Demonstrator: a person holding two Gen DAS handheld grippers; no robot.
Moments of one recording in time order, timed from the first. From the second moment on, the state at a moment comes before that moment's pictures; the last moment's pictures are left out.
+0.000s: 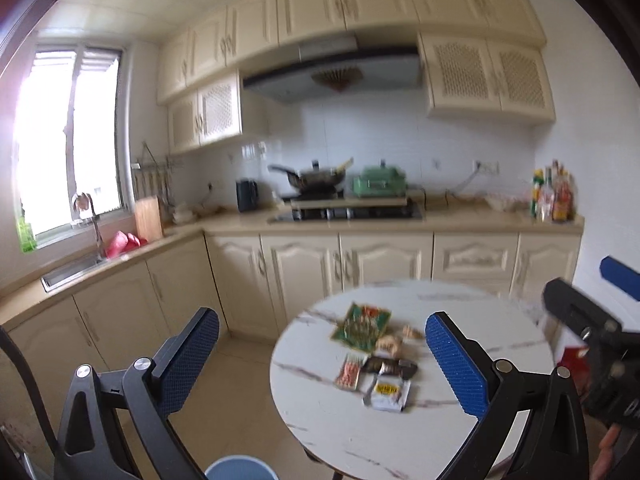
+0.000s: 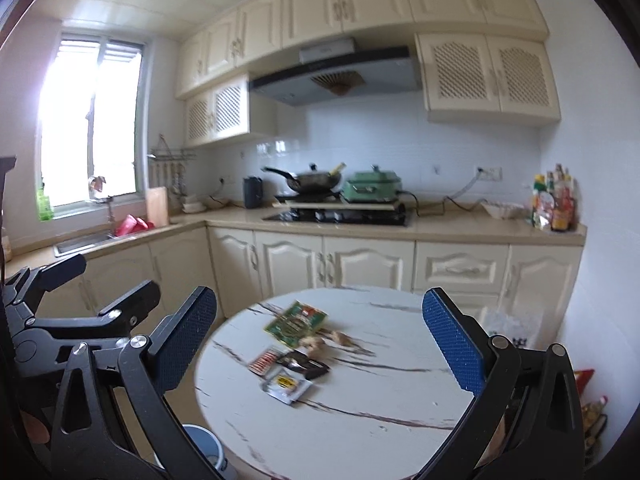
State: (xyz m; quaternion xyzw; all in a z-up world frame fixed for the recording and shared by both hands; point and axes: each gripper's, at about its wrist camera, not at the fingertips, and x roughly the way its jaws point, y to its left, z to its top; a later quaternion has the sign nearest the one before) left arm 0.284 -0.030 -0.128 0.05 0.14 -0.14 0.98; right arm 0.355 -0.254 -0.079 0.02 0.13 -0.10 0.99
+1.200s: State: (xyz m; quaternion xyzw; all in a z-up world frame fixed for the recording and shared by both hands) left arm 0.650 -0.129 -0.220 0.09 0.42 -0.23 0.87; right arm 0.573 -0.330 -0.271 0.04 0.41 -0.05 0.91
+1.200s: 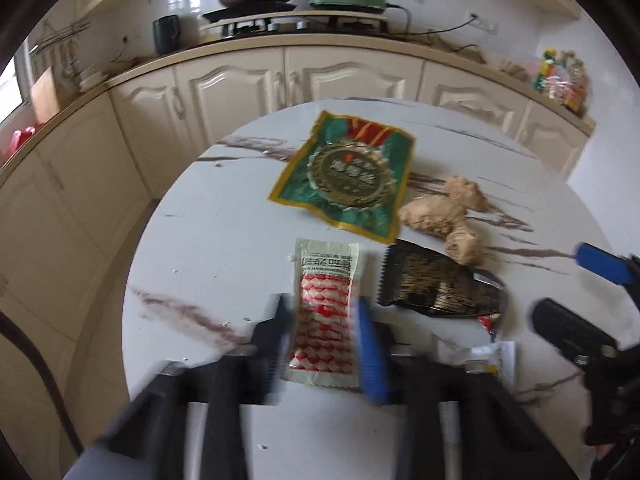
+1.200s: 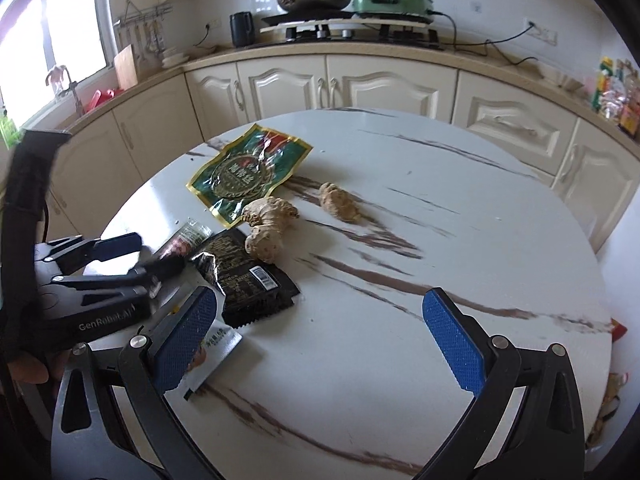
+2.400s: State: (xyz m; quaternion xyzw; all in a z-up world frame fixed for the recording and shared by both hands) left arm 0.471 -0.031 -0.136 0.00 0.35 -0.28 0.89; right arm 0.536 -0.306 -0.242 0.02 0.40 -0.01 0.92
